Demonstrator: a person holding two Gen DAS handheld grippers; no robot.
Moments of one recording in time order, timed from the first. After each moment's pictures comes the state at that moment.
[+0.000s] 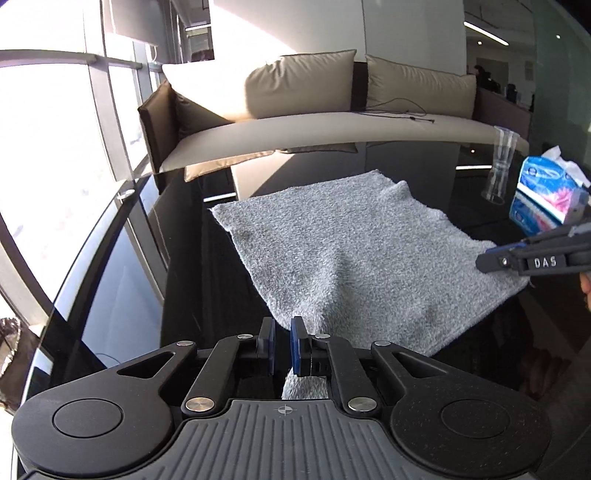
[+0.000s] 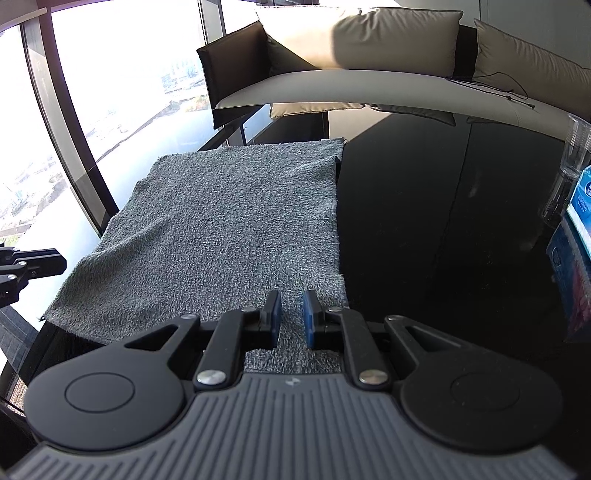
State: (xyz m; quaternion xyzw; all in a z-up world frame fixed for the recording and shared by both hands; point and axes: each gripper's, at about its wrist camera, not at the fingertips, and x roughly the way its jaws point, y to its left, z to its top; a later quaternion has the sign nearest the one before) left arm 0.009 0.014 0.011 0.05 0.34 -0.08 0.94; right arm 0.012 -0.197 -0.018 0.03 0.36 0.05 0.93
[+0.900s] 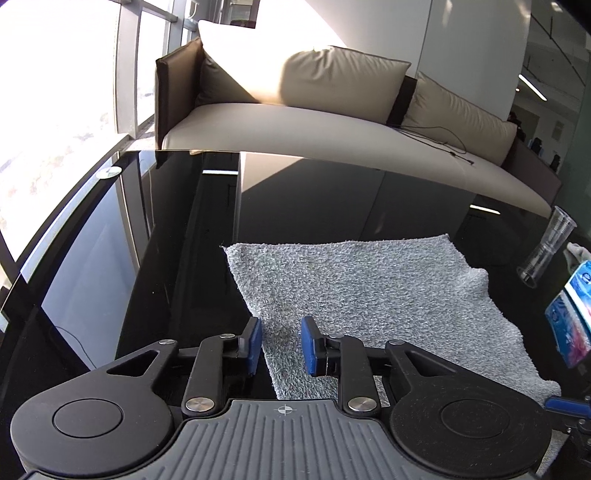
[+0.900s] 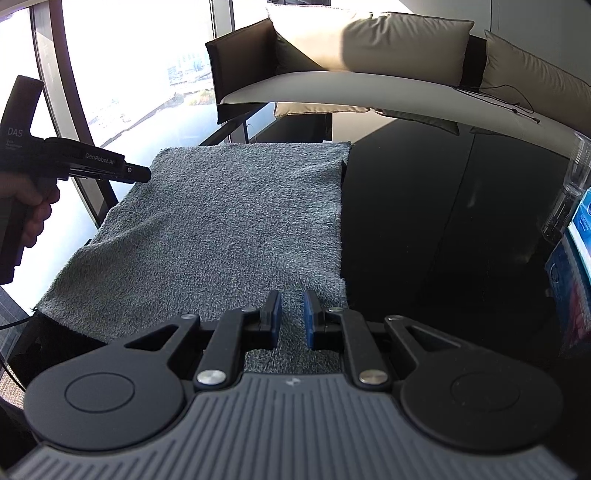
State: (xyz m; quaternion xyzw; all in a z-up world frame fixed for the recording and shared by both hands) left arm 0.152 0.041 -0.009 -0.03 0.37 -0.07 0.93; right arm 0.016 -0.191 -0.018 0.00 0.36 0.05 0.93
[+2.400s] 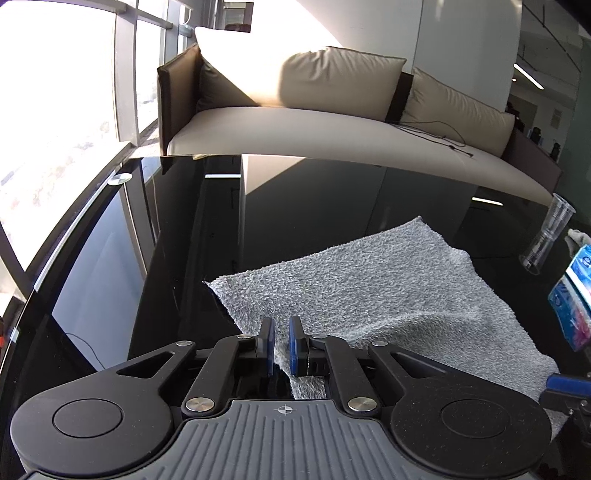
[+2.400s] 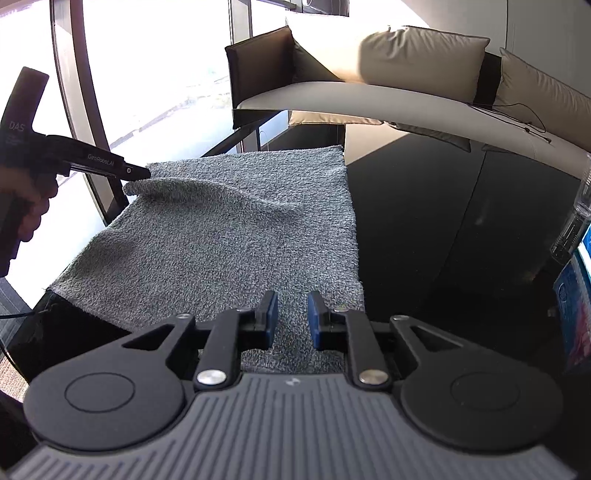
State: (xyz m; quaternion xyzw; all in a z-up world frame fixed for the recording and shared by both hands) left arm 0.138 0.049 -0.002 -0.01 0.36 -0.06 0.93; right arm 0.009 -0.180 -0.017 -0.02 0.34 0.07 0.94
